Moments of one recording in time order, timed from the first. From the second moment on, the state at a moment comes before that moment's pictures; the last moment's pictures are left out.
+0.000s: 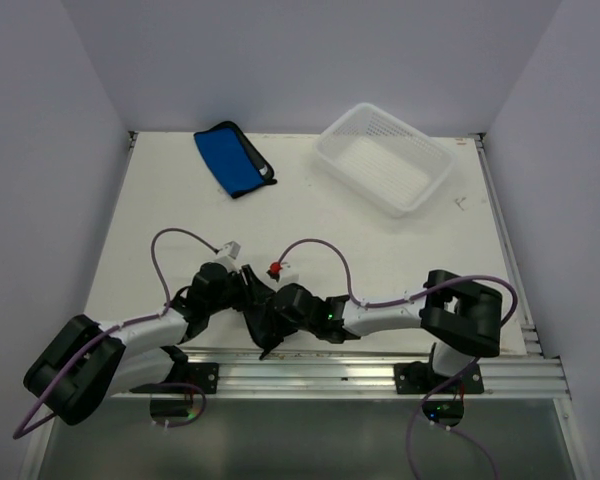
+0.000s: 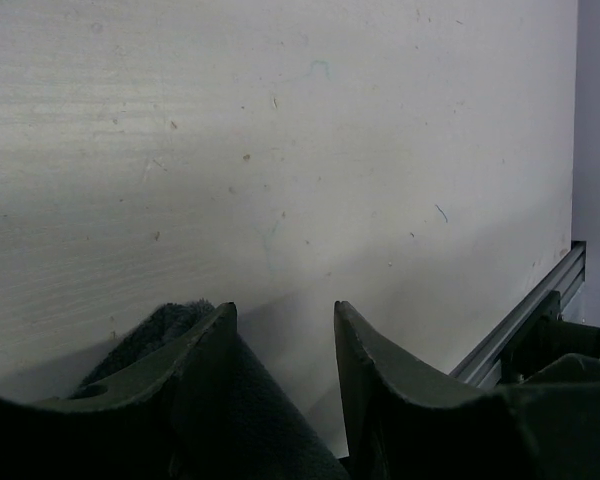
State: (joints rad) left arm -0.56 1.13 0.17 0.40 0.20 -0.83; right arm 1.27 1.68 0.80 0.18 0.17 0.87
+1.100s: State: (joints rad) left arm -0.49 1.11 0.34 0.11 0.14 -0.75; right arm 1.48 1.87 1.18 -0.45 0.67 0.57
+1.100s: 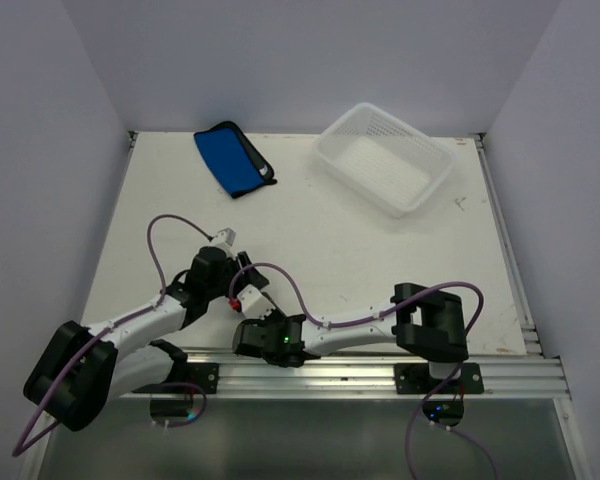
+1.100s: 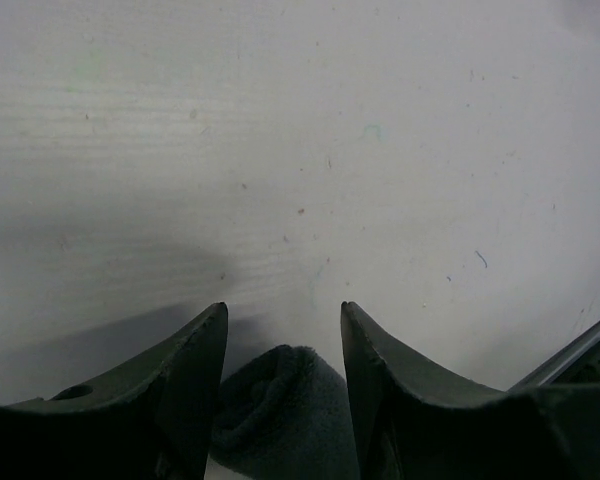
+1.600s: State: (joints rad) left arm -0.49 0.98 0.23 0.12 0.20 -0.78; right arm 1.49 1.88 1.18 -0.44 0.64 0.57
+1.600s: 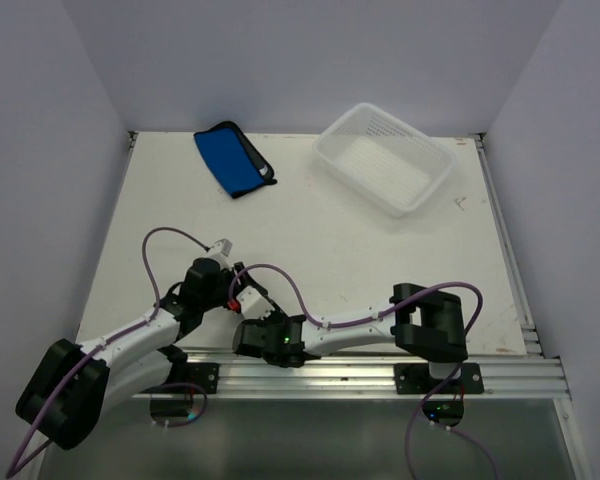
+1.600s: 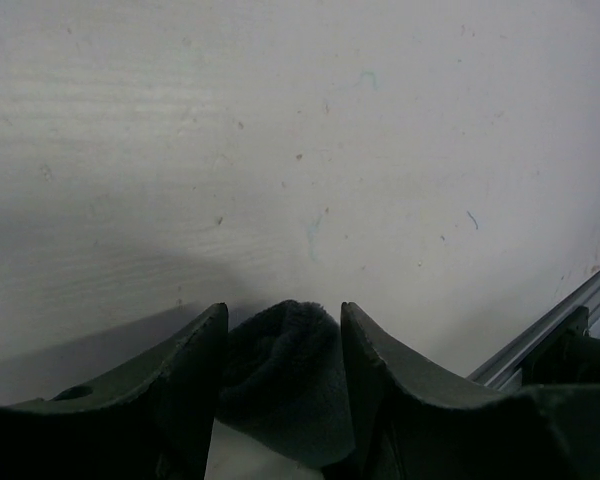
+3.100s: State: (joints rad) left arm -0.36 1.00 0.54 -0.08 0.08 -0.63; right arm 1.32 1.88 1.15 -0.32 0.47 0.63
